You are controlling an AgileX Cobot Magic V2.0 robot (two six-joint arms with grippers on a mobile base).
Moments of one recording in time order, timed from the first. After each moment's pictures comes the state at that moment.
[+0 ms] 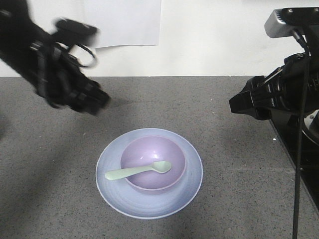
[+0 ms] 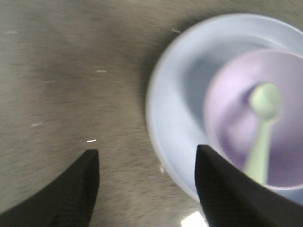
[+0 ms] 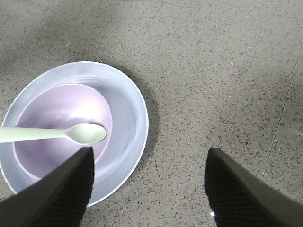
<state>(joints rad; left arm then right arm) -0.41 1.57 -1.63 0.01 1.25 0.00 0.29 1.22 -1.27 0.22 0.99 -0.12</state>
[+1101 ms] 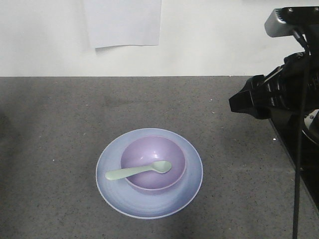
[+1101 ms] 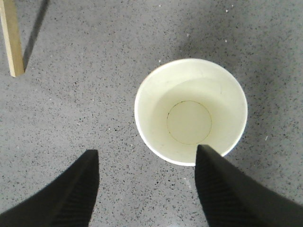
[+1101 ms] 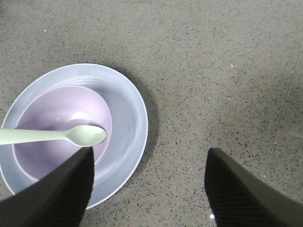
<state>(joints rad) 0.25 1.33 -1.40 0.23 1.26 -0.16 0.29 1.22 -1.27 0.22 0.98 -0.12</state>
